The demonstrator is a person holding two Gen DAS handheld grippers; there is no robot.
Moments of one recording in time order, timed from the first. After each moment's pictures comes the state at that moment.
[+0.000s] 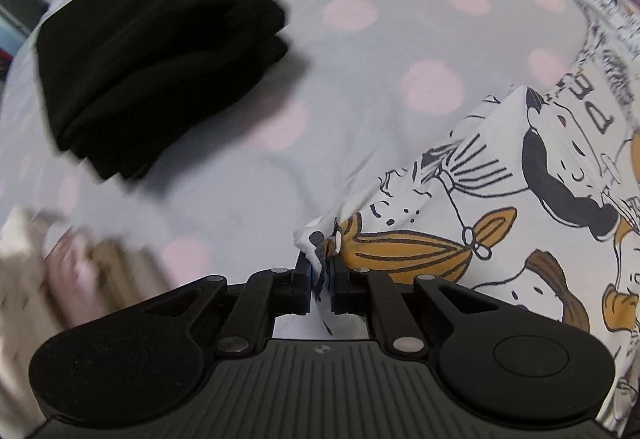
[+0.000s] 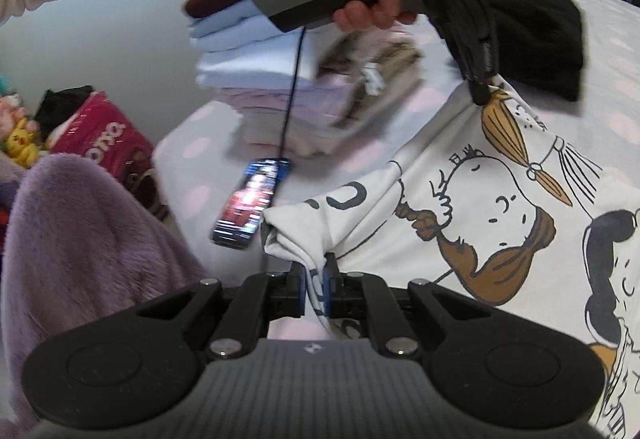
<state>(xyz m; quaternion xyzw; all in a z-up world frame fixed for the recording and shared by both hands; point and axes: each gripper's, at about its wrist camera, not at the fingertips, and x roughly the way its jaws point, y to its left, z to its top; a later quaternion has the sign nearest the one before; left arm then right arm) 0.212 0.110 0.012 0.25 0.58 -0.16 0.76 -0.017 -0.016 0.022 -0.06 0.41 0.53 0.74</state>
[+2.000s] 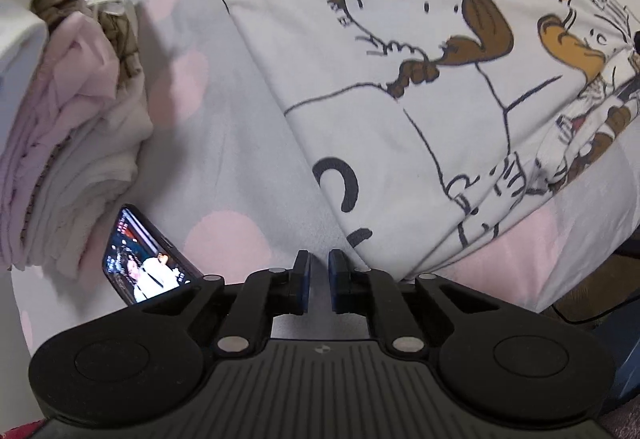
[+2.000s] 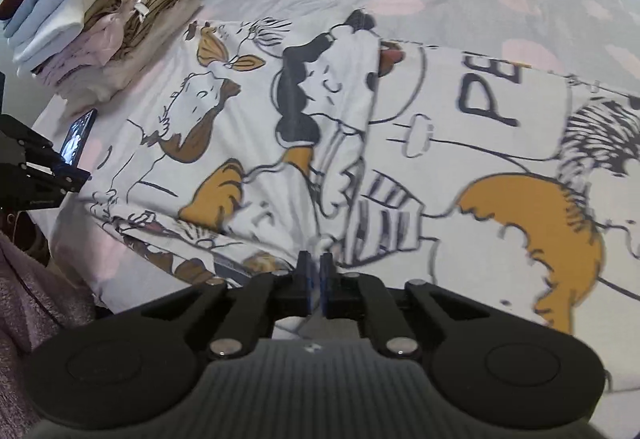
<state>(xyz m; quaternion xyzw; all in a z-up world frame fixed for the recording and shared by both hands) -0.027 0.151 -0.079 0.24 0.60 -0.07 0.76 -0.020 -0.165 -0.071 -0.03 0.50 0.28 0.82</state>
